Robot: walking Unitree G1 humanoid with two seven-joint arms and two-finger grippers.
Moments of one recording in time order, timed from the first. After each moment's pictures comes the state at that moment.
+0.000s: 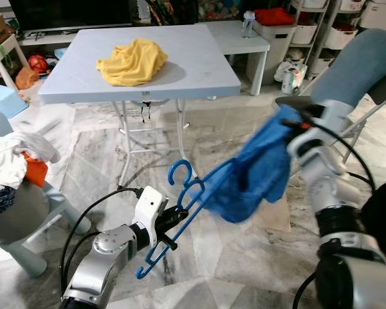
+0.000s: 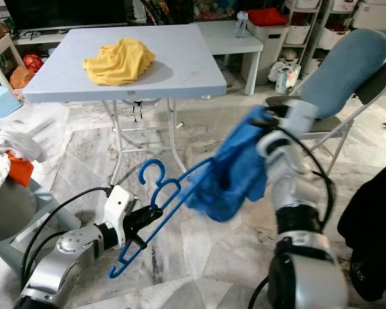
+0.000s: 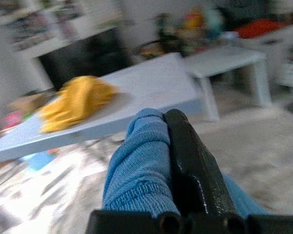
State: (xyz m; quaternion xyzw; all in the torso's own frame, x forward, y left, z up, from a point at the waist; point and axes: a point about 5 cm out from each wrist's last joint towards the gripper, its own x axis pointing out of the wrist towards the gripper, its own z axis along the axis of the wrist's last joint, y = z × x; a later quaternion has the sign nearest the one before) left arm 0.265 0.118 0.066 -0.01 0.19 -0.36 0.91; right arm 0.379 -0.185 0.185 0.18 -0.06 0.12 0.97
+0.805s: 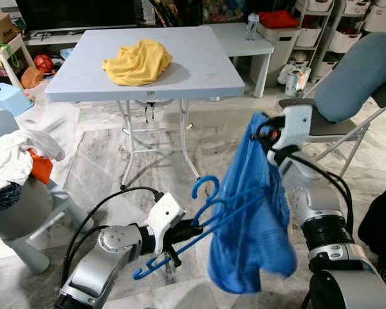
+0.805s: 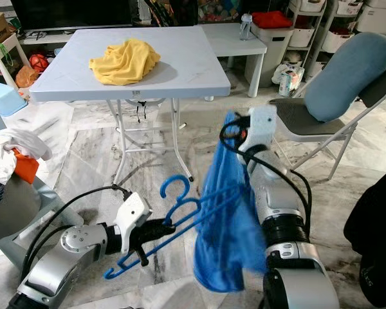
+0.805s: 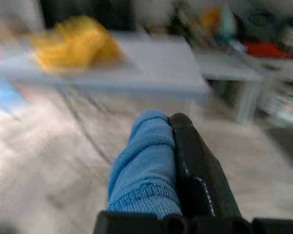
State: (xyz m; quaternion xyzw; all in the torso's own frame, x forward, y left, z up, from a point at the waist) left arm 0.250 0.099 0.089 0.03 0.17 -0.50 0.85; right arm 0.375 -0.171 0.158 -0.01 0.00 0.08 1.00
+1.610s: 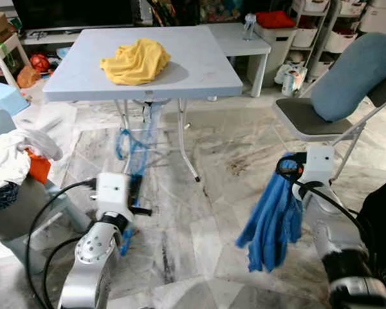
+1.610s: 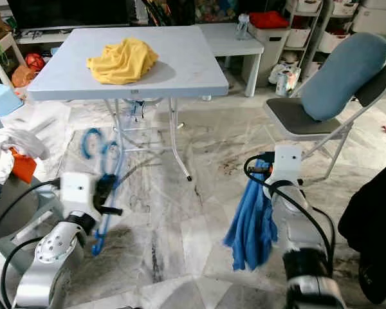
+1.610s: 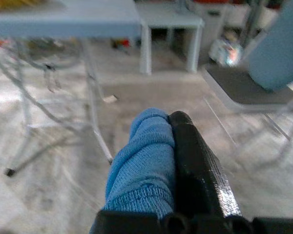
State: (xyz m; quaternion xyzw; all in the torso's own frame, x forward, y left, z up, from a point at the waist) left arm 0.263 0.156 0.107 0.00 0.04 -0.05 1.00; right arm 0.335 -0.213 0.116 0.01 0.05 0.00 1.00
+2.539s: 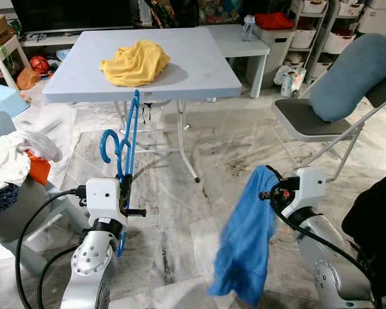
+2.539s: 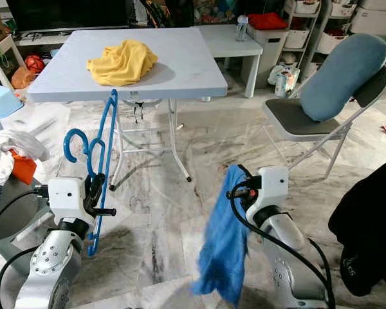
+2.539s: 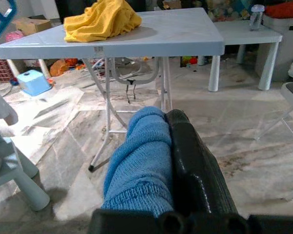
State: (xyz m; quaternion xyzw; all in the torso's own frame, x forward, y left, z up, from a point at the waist) left arm 0.251 0.160 0.107 0.00 0.01 -0.02 1.00; right arm 0.275 -0.167 0.121 0.07 0.02 0.15 0.99
